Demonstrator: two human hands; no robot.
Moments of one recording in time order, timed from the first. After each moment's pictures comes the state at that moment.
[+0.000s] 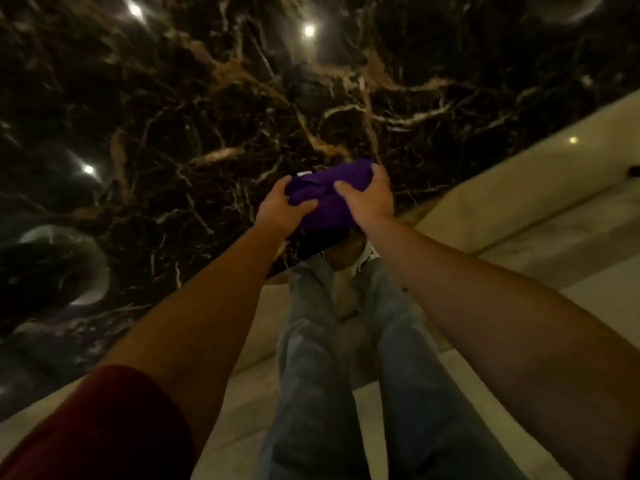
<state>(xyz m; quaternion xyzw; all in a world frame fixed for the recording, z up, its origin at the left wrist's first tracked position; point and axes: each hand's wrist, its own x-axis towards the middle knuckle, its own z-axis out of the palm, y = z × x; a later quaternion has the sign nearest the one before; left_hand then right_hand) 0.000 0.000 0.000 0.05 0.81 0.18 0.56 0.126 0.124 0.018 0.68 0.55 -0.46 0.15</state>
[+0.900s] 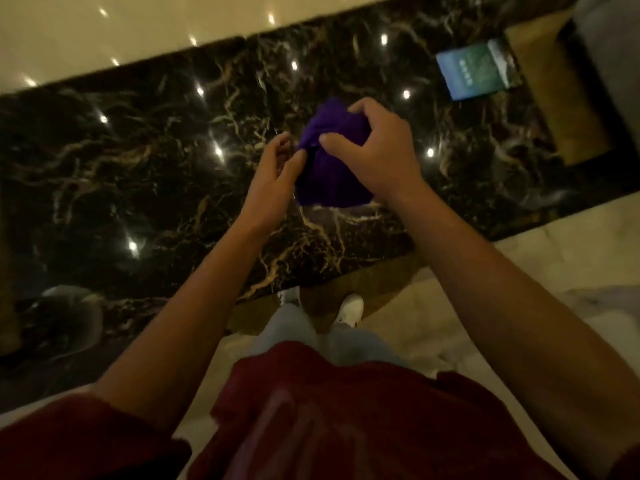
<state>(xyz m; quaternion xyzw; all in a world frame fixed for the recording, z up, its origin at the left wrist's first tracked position) 0.038 0.054 0.438 0.13 0.73 0.57 0.34 0.130 0.213 0.500 0.28 0.83 -0.45 -0.14</state>
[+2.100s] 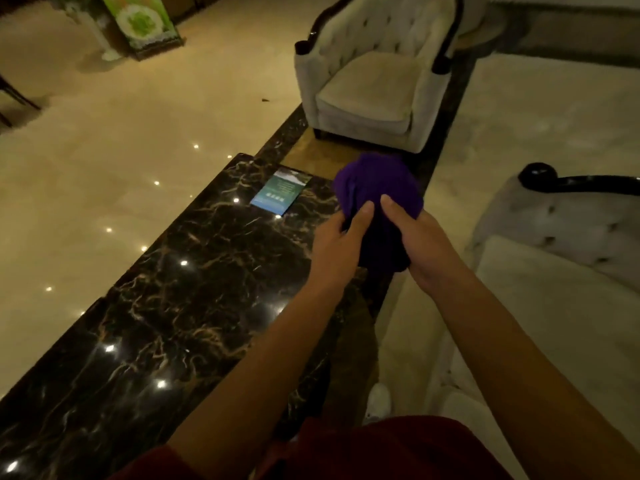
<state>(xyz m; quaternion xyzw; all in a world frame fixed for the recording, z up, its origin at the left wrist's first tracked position) 0.297 0.275 0.581 0.41 0.55 0.51 0.51 0.428 0.296 0.585 0.51 0.38 -0.62 -0.46</state>
